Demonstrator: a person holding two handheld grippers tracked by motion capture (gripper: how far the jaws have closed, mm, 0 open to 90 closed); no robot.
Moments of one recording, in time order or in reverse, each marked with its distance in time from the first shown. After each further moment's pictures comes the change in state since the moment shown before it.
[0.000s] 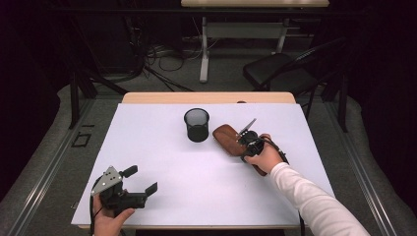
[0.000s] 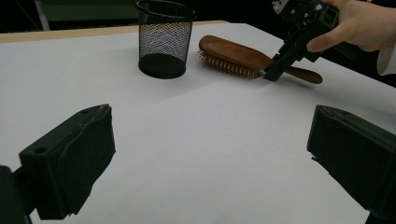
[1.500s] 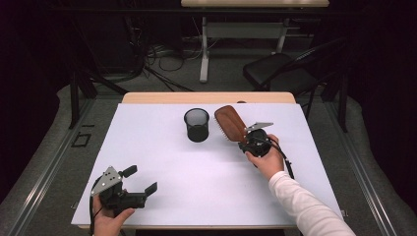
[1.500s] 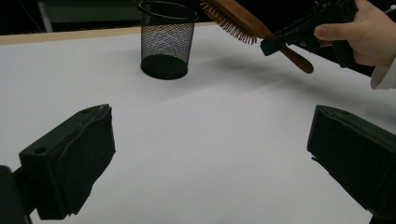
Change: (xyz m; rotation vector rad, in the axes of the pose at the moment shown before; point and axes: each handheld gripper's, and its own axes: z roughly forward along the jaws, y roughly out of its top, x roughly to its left) left arm 0.001 -0.001 0.000 -0.010 0.007 -0.001; right arm -0.001 -0.016 -0.021 -0.448 -0.042 0.093
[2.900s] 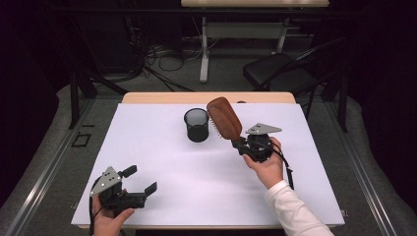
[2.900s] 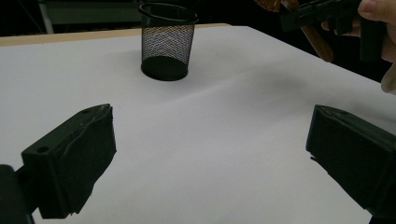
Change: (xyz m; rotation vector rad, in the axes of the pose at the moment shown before) left arm 0.000 0.000 -0.001 -0.001 0.001 0.005; right arm 0.033 0.005 -0.045 -0.232 0.113 -0.020
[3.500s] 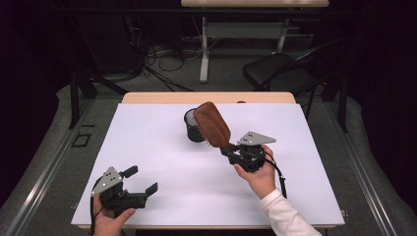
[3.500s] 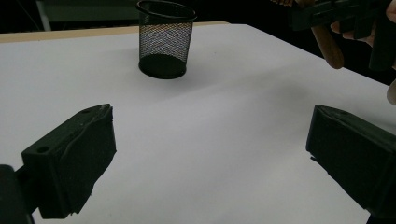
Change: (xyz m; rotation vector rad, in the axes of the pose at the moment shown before) left arm -0.001 -0.001 0.002 0.006 -0.006 -0.006; right arm 0.035 -0.005 -0.006 -0.085 0.097 -0.042
